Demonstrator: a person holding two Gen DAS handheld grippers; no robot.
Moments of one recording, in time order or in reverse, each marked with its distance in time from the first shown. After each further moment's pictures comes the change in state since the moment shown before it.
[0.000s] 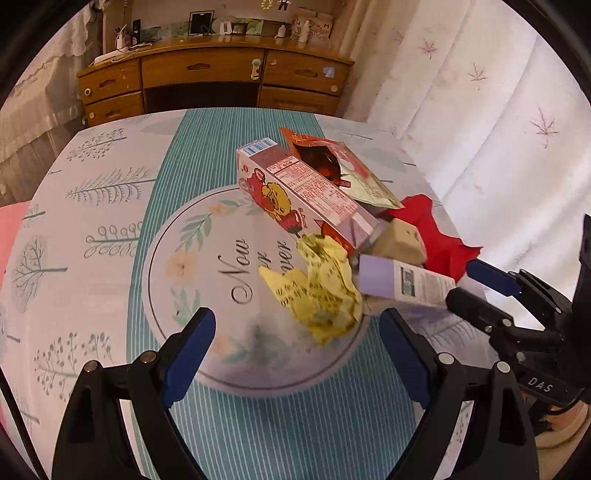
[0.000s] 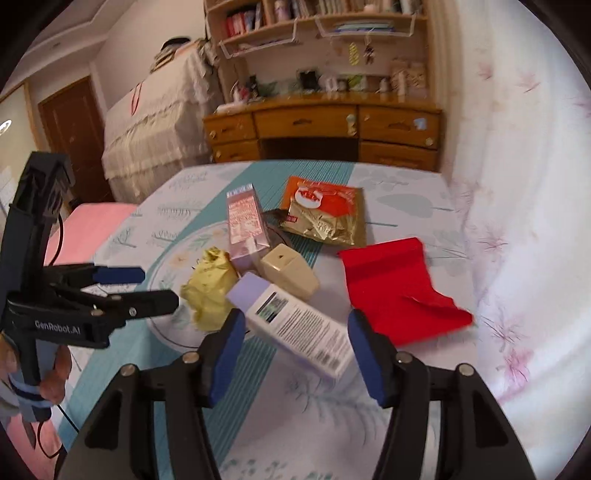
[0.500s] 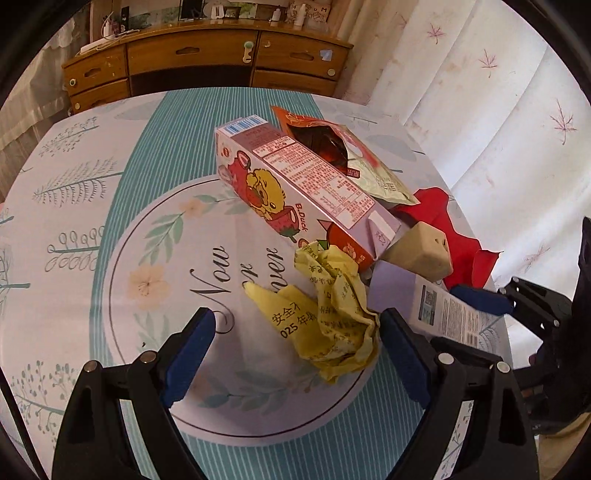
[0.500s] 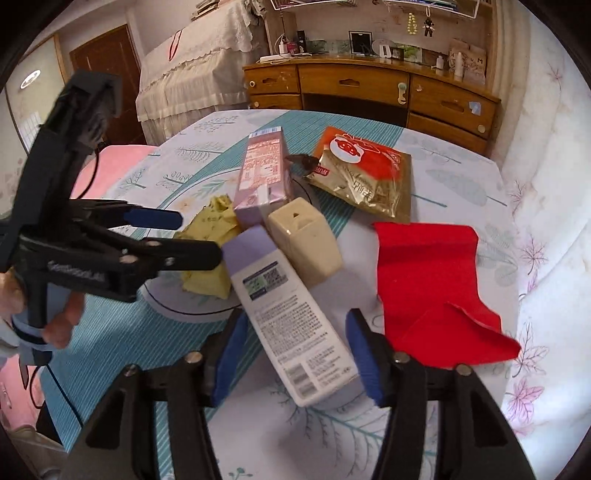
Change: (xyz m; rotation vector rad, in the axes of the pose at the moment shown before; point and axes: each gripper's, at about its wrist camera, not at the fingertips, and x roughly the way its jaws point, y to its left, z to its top) left arm 0.047 0.001 0.015 -0.005 0.054 -0.032; right arm 0.025 0.004 -0.012 -0.146 0.135 0.079
